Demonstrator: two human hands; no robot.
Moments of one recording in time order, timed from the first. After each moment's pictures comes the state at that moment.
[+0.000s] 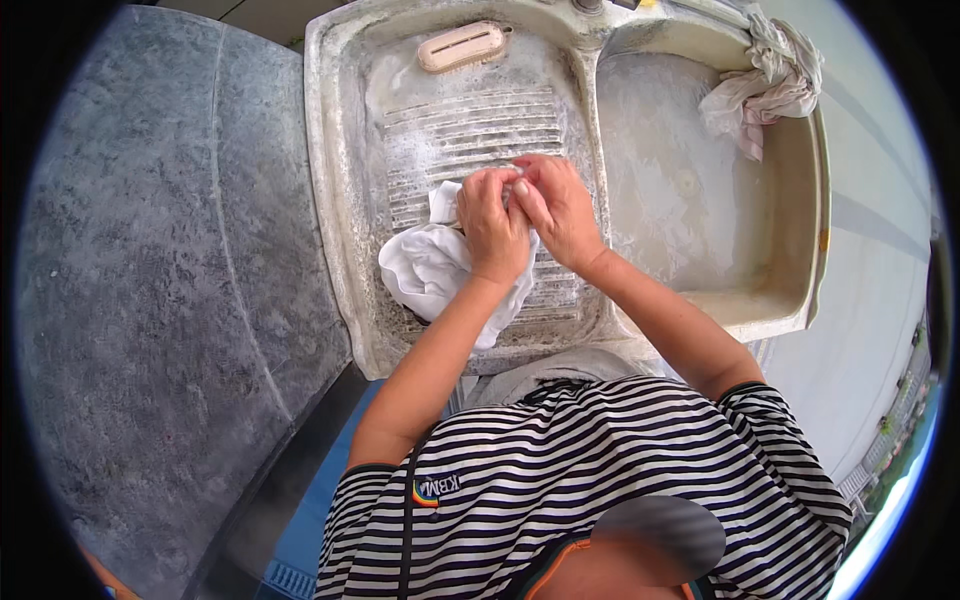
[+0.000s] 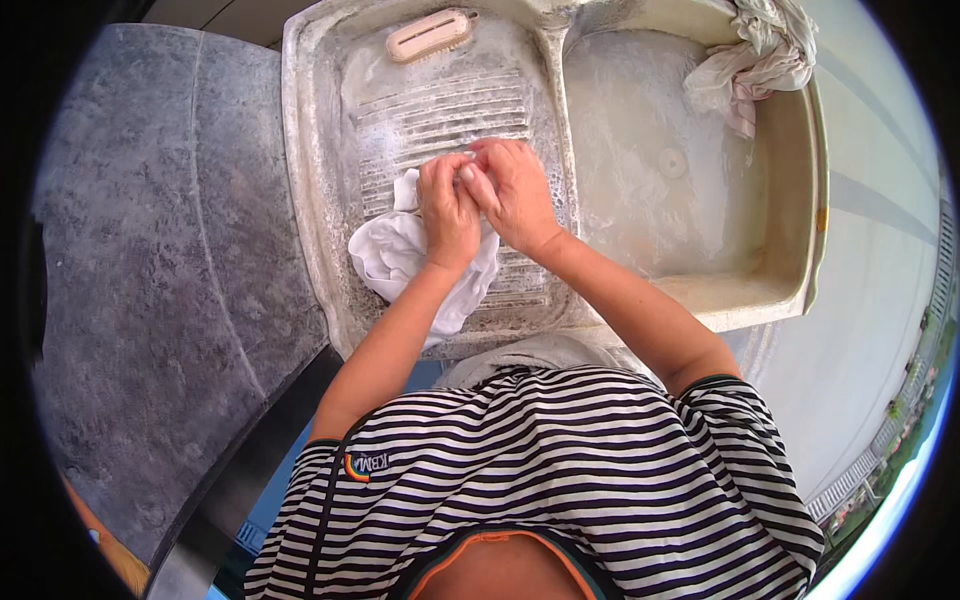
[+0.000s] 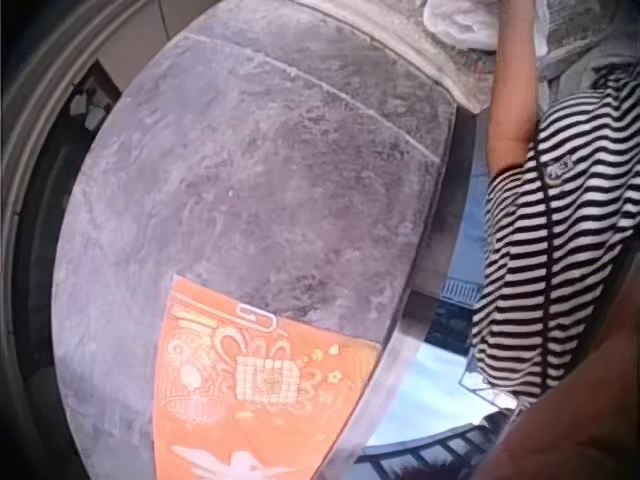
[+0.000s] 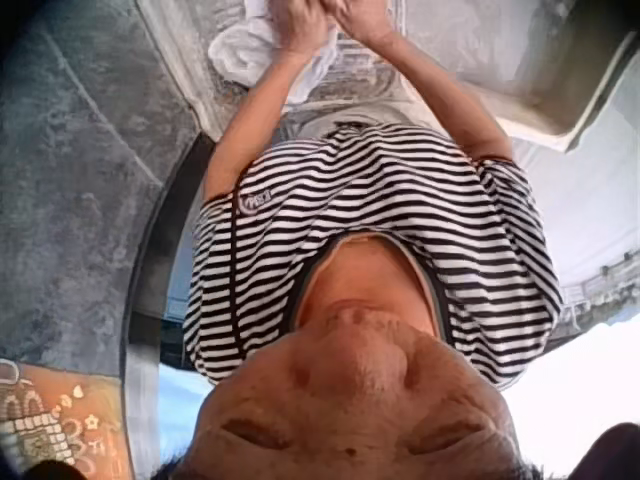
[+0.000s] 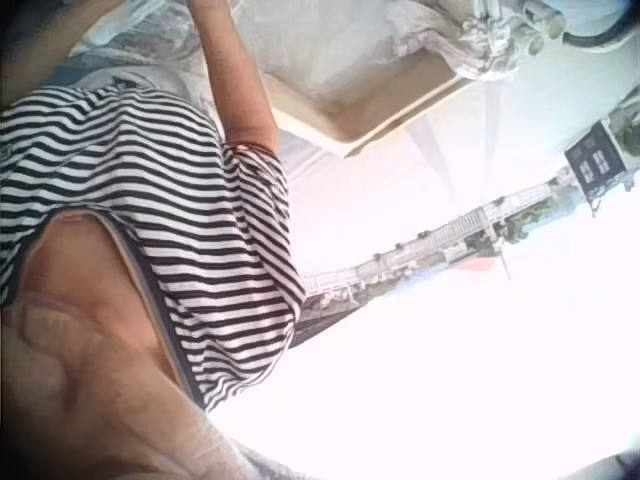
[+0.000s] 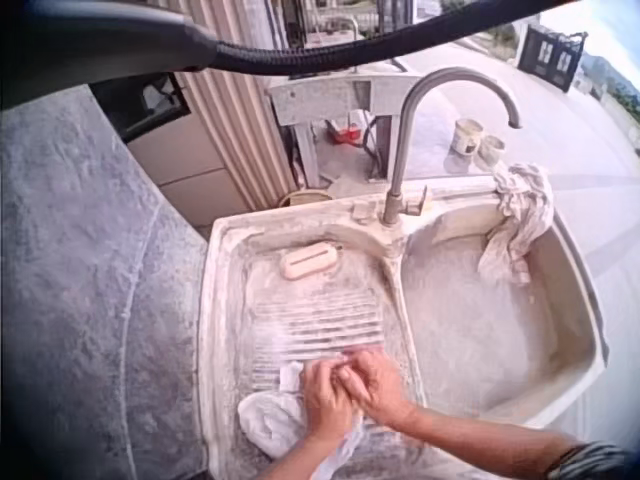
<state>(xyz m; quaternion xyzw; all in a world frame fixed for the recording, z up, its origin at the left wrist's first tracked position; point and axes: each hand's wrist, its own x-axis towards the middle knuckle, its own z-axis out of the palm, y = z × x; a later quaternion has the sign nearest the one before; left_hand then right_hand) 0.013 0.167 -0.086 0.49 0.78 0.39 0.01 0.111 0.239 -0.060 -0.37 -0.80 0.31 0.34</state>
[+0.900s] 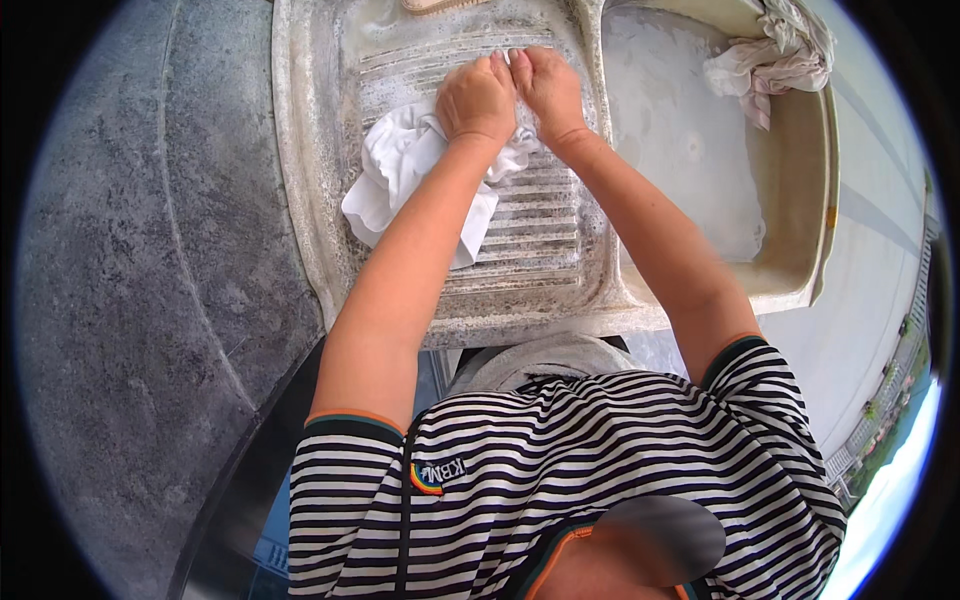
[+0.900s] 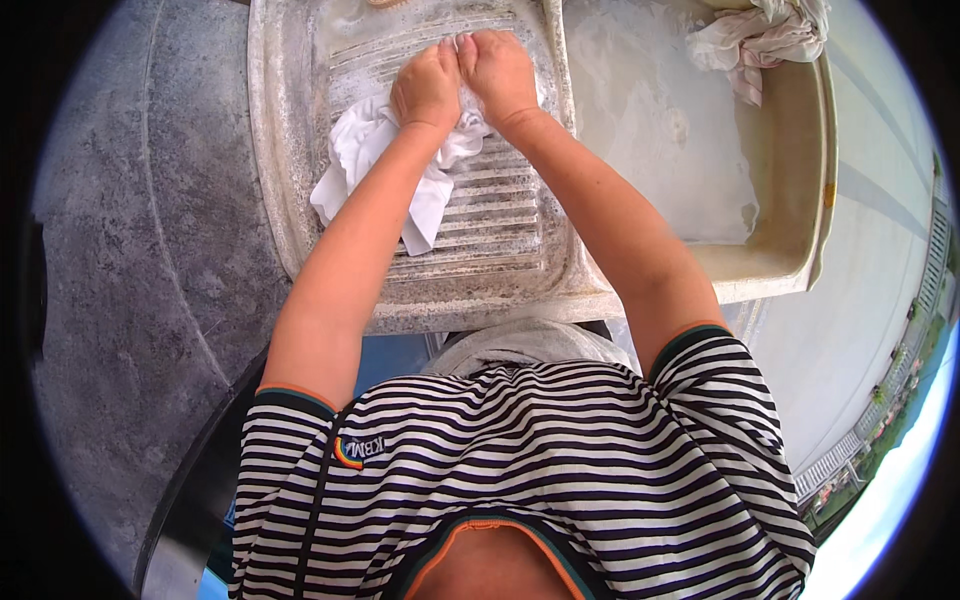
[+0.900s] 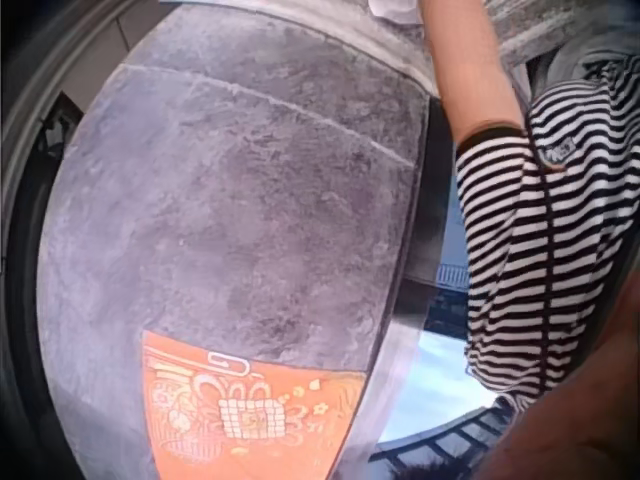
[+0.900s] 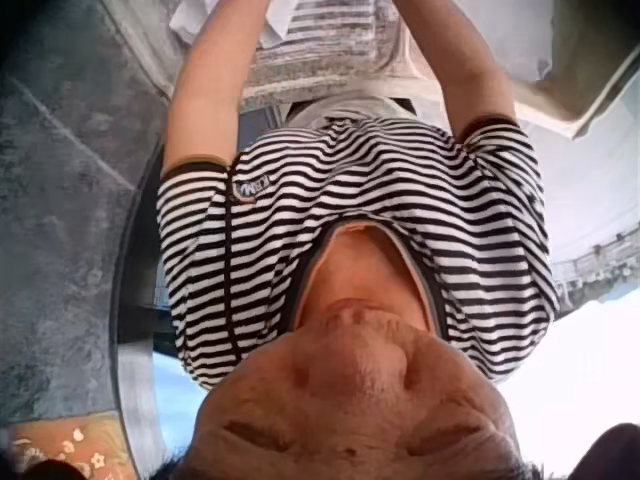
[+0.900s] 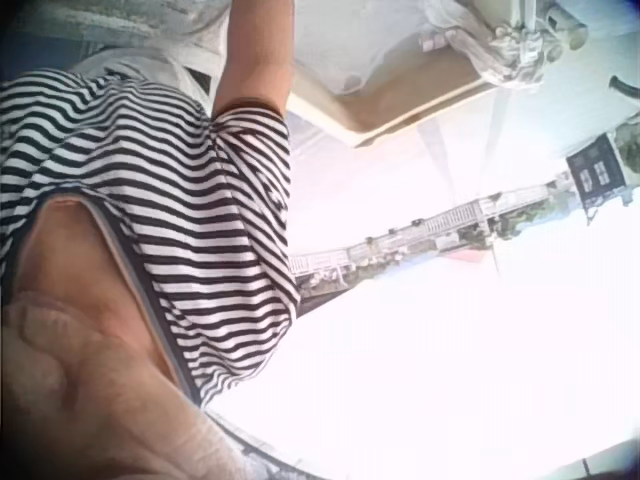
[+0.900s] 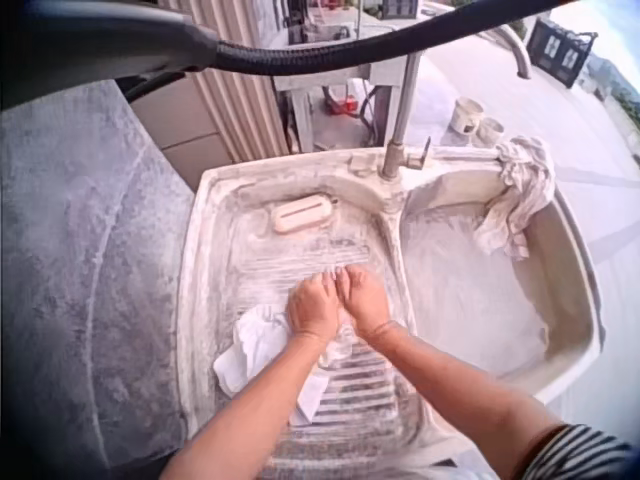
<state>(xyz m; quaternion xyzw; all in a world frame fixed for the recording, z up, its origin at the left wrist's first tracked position) -0.011 0.230 -0.080 0.45 0.84 0.29 0.11 0.078 0.283 -0.096 -0.45 -0.79 0.27 0.32</state>
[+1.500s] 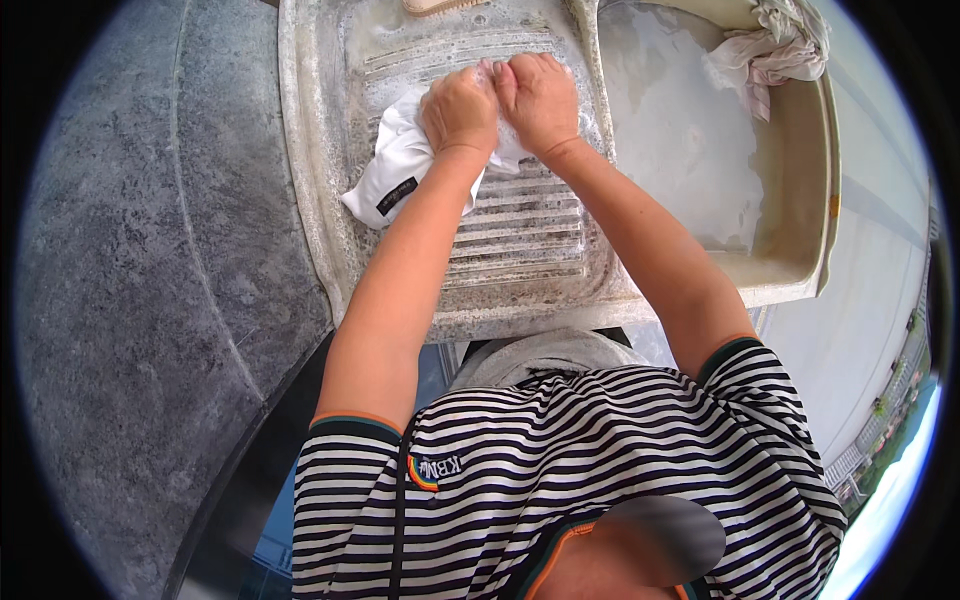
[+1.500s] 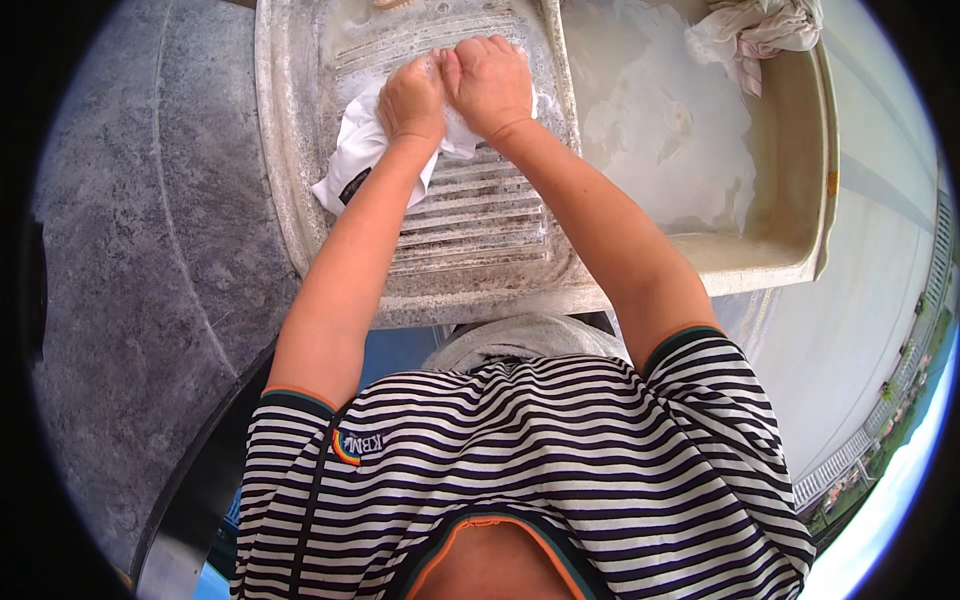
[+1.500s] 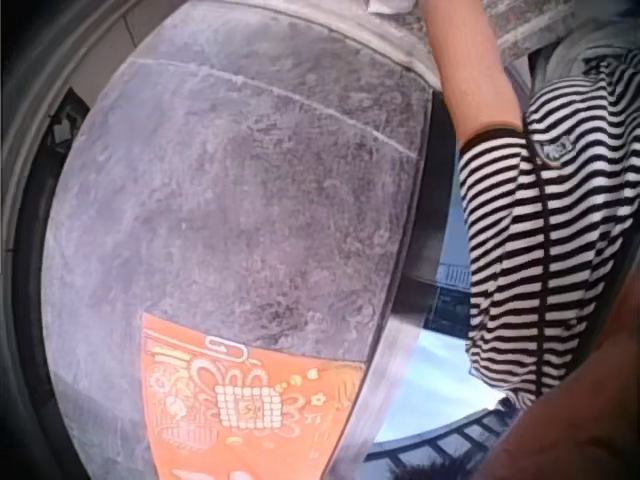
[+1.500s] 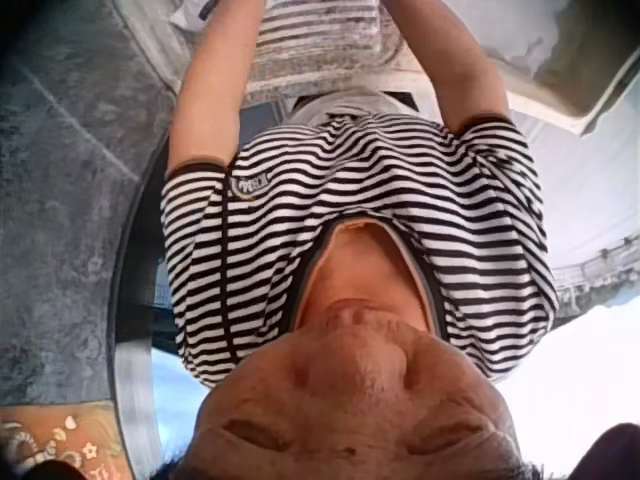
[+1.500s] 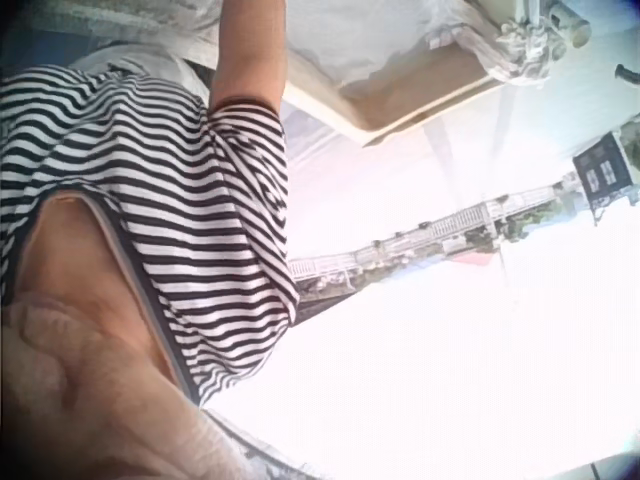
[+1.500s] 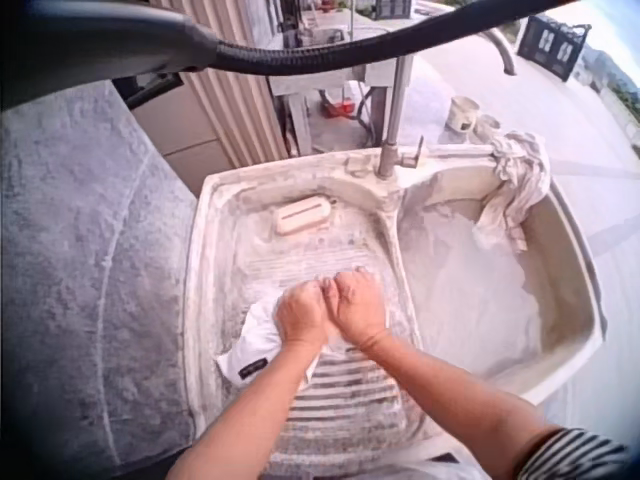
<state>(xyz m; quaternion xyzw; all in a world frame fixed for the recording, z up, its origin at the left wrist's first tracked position) -0.023 0.206 -0.077 0.49 0.83 0.27 0.05 0.076 0.258 -0.086 -0.42 -0.83 0.16 0.34</state>
